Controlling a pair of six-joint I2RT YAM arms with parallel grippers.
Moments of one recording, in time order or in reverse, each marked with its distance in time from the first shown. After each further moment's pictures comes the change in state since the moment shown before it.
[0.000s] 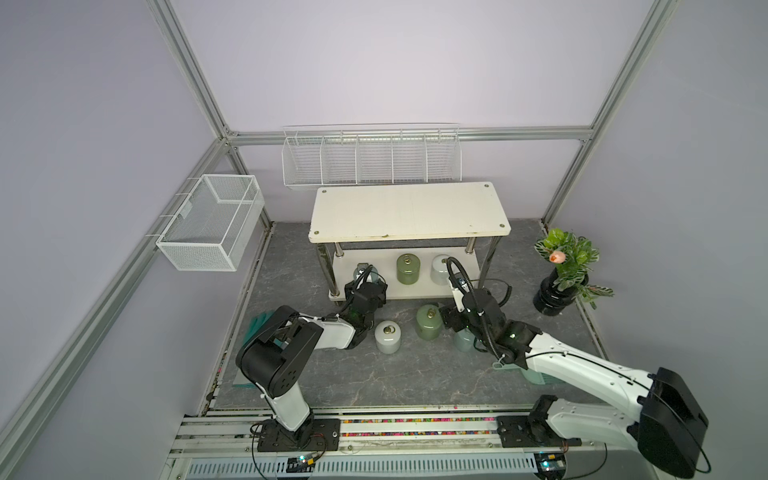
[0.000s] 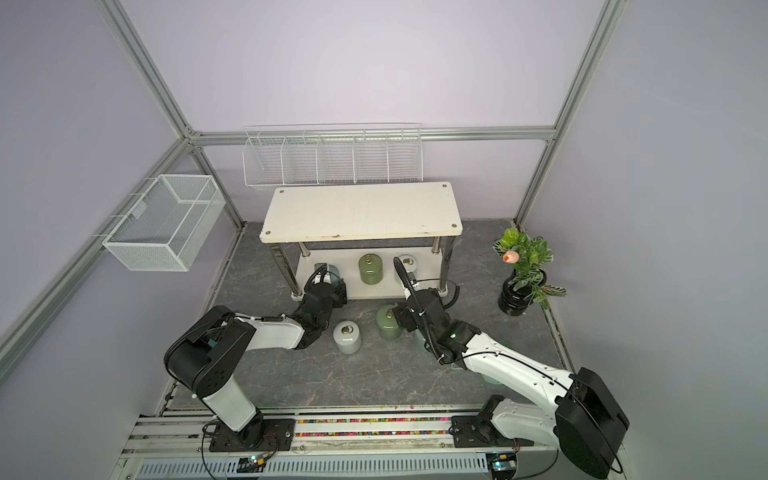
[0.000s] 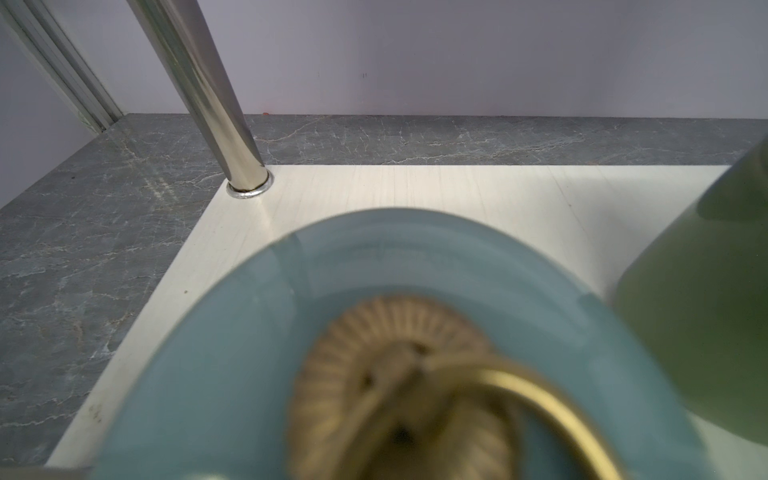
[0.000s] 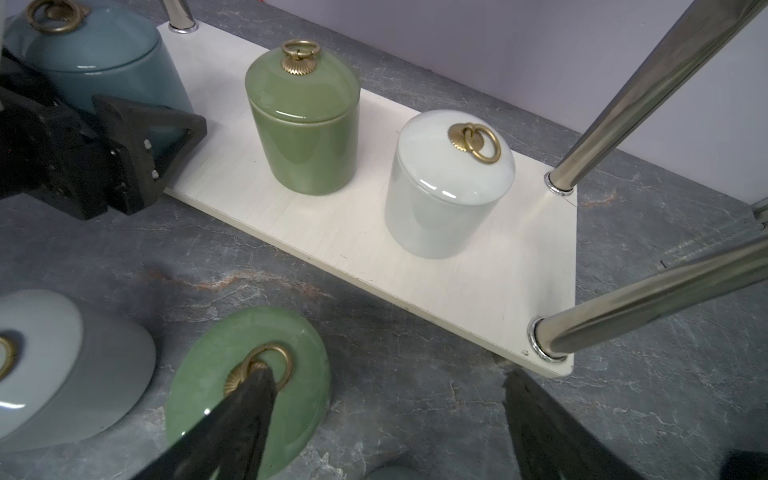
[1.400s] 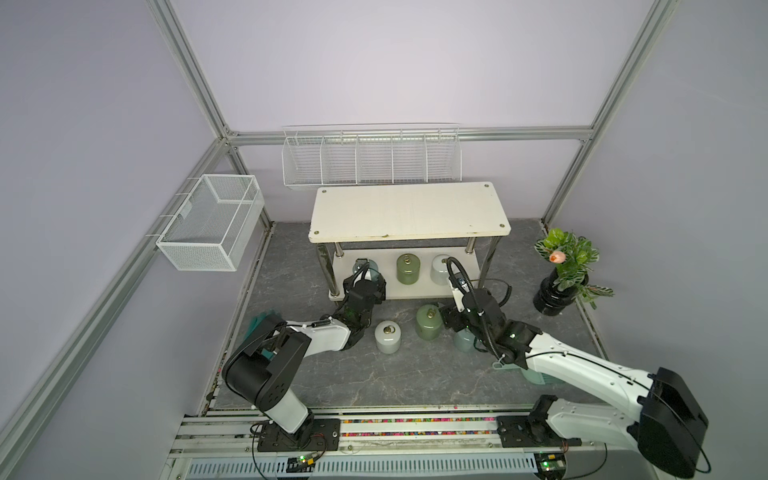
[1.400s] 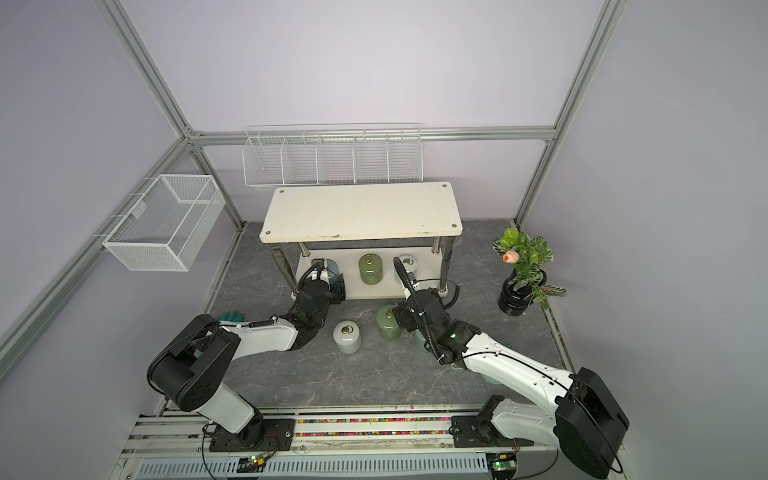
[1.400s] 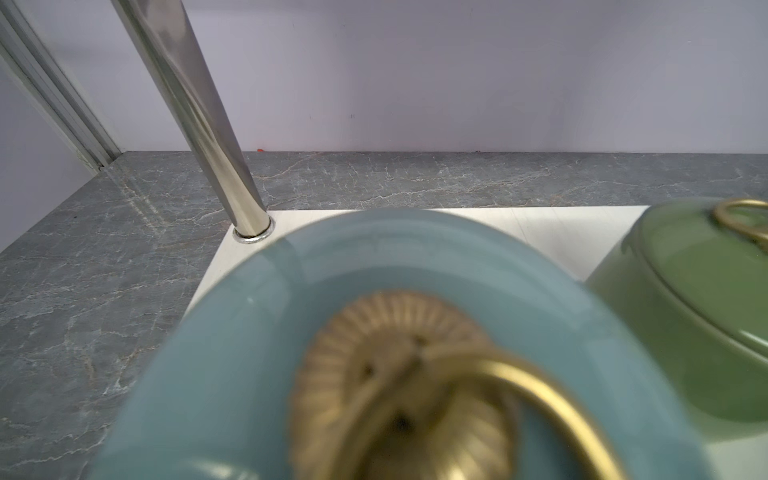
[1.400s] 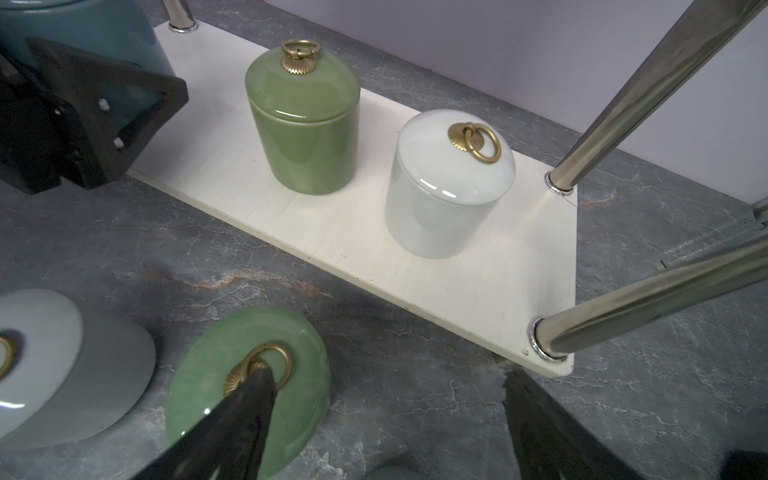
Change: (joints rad) left arm 0.005 -0.110 -0.015 -0.008 0.035 0.036; right arm 0.000 0.000 0.000 0.000 -0.001 -0.001
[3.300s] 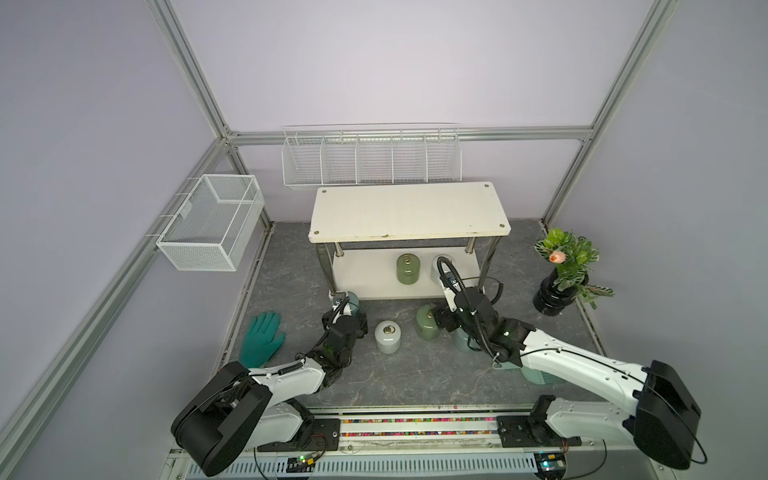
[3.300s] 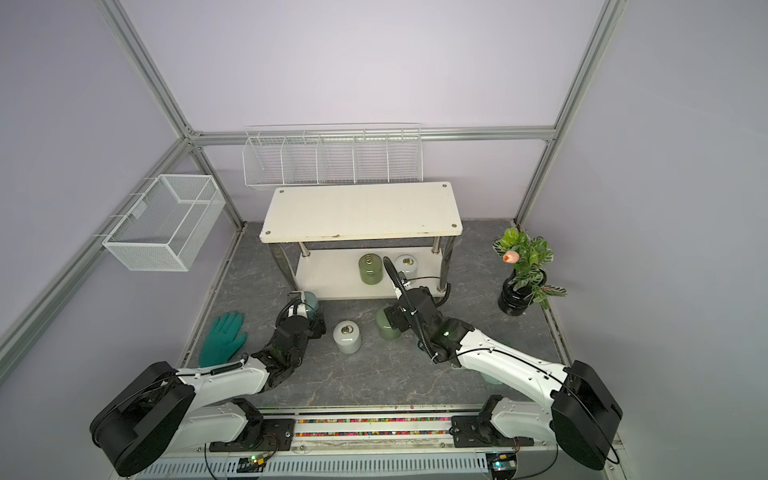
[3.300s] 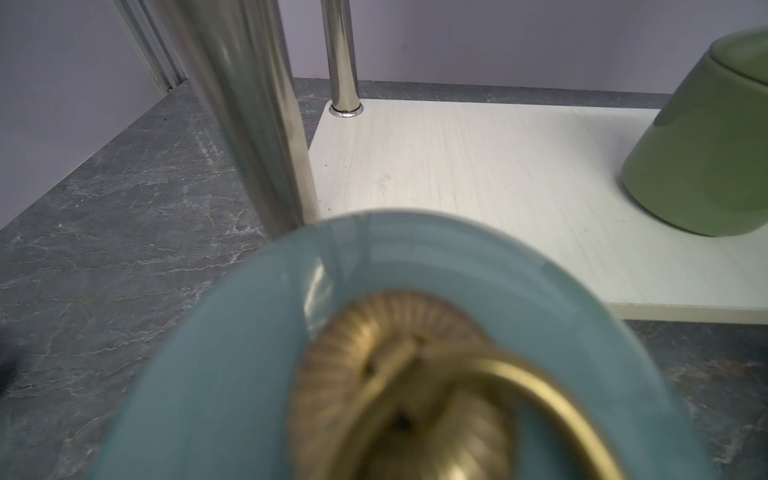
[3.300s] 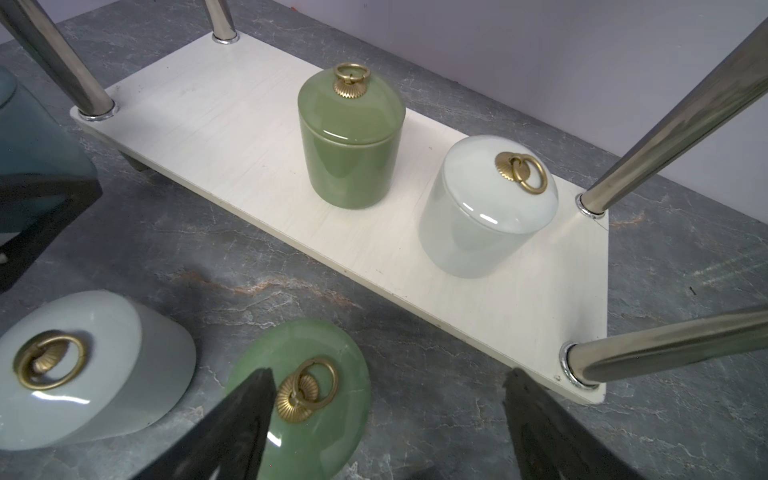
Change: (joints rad) left arm -0.042 -0.346 -0.376 -0.080 -0.076 -0.114; right arm 0.058 0.051 0.063 -0.016 -0.004 0.000
